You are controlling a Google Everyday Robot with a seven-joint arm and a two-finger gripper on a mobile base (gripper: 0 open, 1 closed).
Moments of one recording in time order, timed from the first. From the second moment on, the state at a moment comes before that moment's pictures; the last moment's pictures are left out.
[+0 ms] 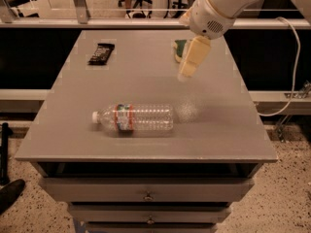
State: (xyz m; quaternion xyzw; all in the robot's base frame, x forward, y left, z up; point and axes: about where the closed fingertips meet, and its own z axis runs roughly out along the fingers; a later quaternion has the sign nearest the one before) arm 0.608 -0.083 0.952 -0.66 0.69 0.05 0.28
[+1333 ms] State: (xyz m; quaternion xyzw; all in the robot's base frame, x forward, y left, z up) arm 0.747 0.070 0.900 -0.55 0.70 0.20 0.40
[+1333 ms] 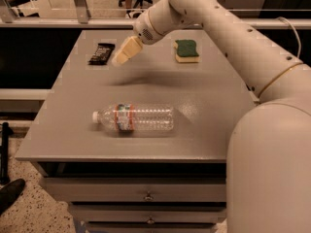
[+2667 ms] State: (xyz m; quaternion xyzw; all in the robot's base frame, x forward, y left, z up) arm 0.804 0.149 0.853 -0.49 0.74 0.21 0.41
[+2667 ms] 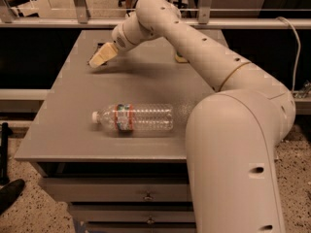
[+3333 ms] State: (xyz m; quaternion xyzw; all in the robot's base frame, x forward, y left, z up) arm 0.810 0.163 0.845 -0.48 0.75 0.23 0.40
